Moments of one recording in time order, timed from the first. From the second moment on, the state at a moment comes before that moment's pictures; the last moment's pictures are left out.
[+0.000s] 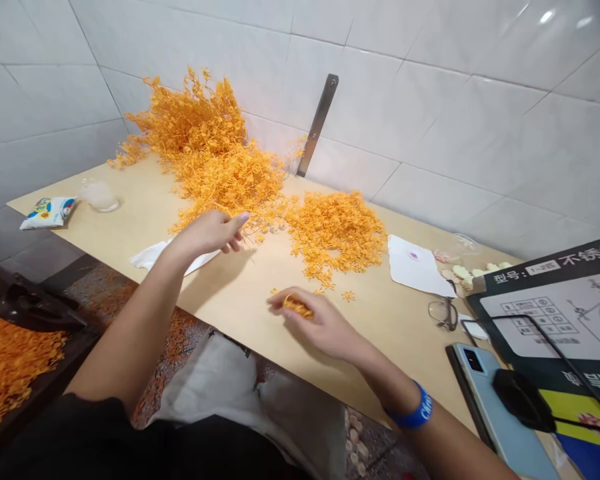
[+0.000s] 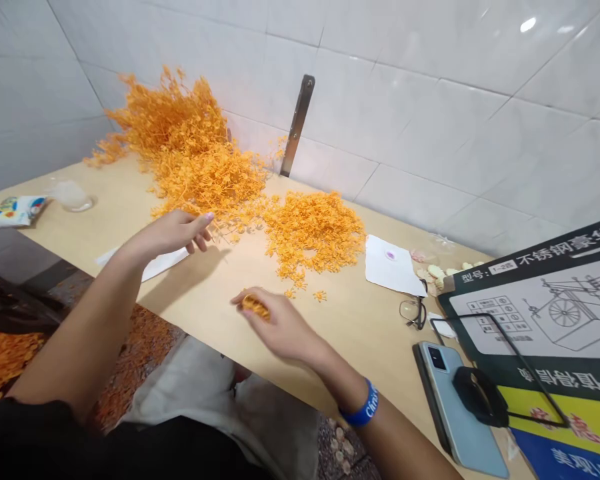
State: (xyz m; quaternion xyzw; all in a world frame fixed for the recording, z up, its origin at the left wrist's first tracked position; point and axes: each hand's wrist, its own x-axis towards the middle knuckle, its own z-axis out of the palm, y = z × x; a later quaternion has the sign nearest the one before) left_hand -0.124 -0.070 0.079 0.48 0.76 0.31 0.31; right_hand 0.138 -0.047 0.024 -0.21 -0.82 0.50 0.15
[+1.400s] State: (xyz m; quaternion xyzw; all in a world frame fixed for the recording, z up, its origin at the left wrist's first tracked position) left_hand 0.013 0.010 0.009 0.73 0.42 0.43 0.32; right_hand 0.207 0.026 -0.008 -0.29 -0.53 0.67 0.43
